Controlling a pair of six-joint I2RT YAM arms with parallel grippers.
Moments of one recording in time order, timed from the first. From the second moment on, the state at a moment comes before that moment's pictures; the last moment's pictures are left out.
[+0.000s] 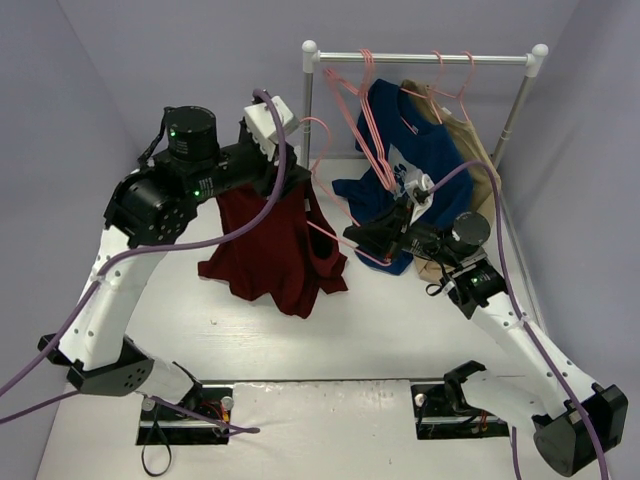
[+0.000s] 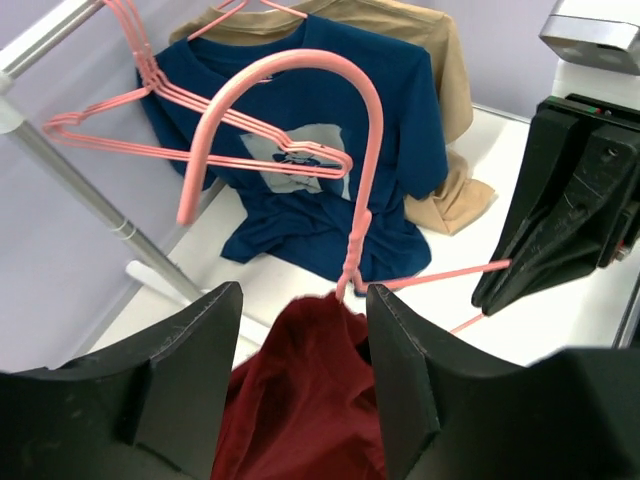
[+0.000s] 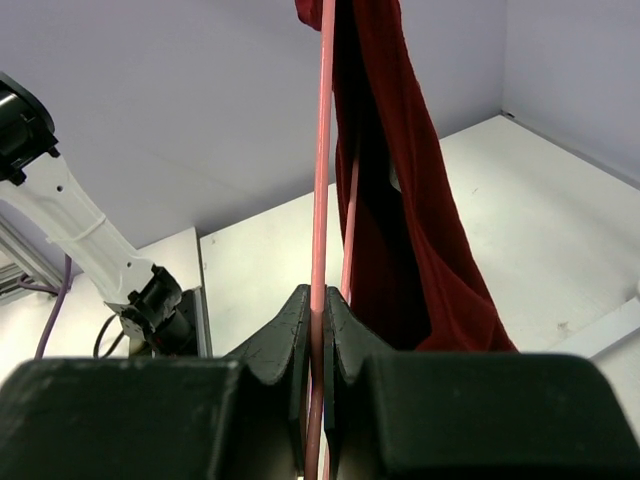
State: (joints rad) left arm -0.65 1.45 2.13 -0.87 0.31 0.24; right arm 0.45 0.97 0.82 0.35 -0.79 0.39
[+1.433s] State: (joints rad) left arm -0.37 1.47 1.95 -1.10 0.85 0.52; right arm 0.43 1.05 0.83 0.31 -0.89 0.35
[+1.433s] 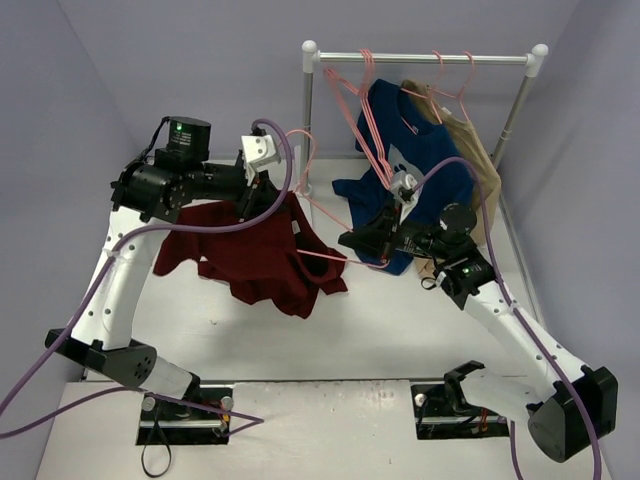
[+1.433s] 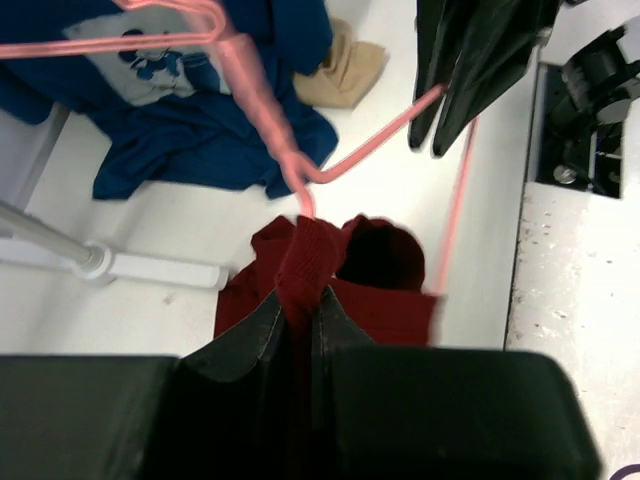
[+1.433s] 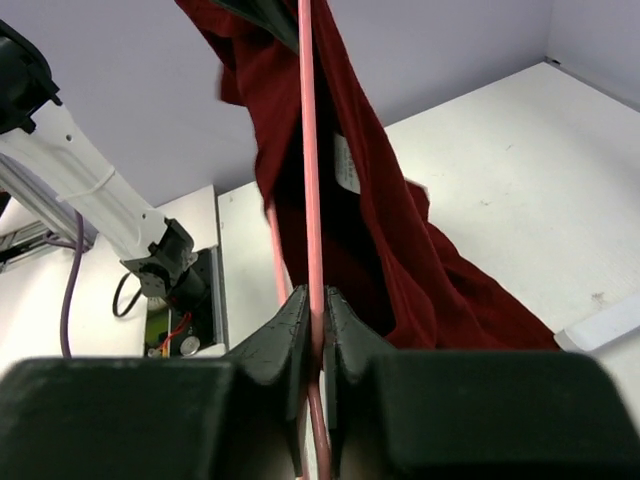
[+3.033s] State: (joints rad) left arm -0.44 1.02 1.45 -0.79 0.20 0.30; right arm 0.92 1.45 1.01 0.09 0.23 0.48
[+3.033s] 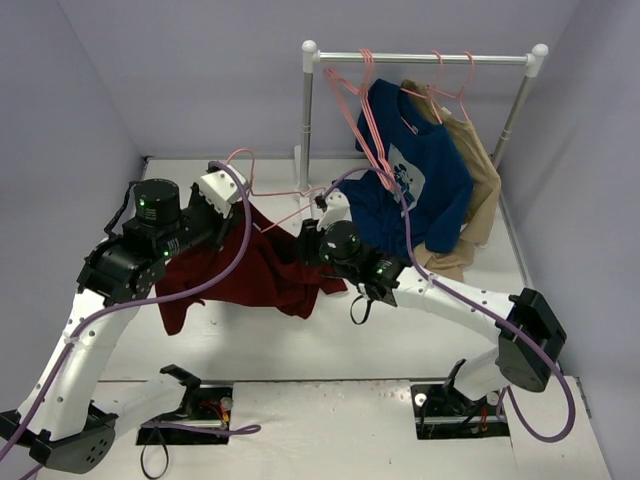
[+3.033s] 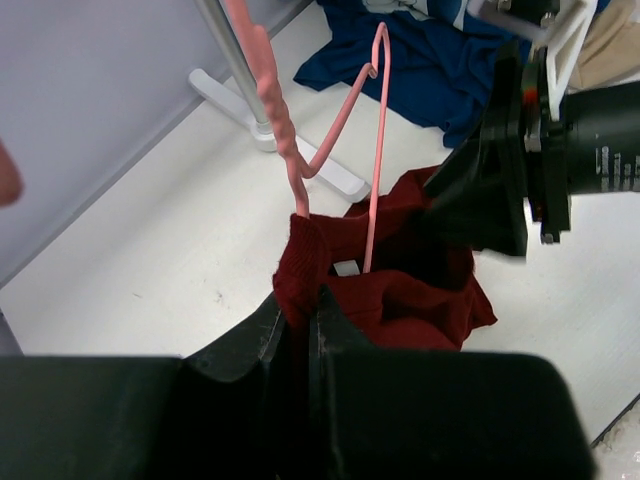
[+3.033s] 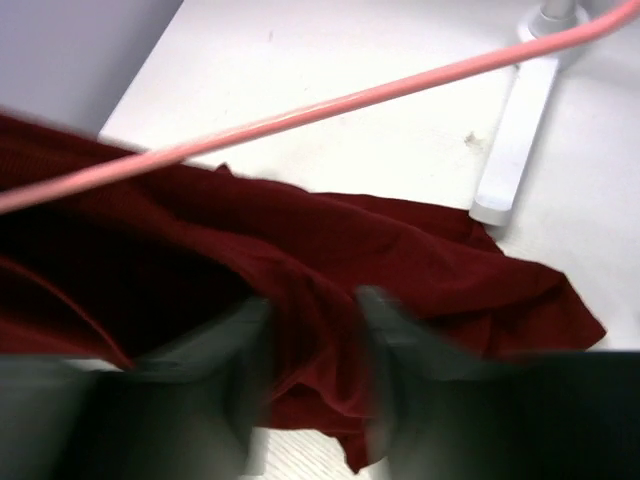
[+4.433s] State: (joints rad) left arm -0.50 0.94 1.25 -0.51 0.21 0.26; right arm 0.71 1.31 1.30 -0.19 0.00 0.24
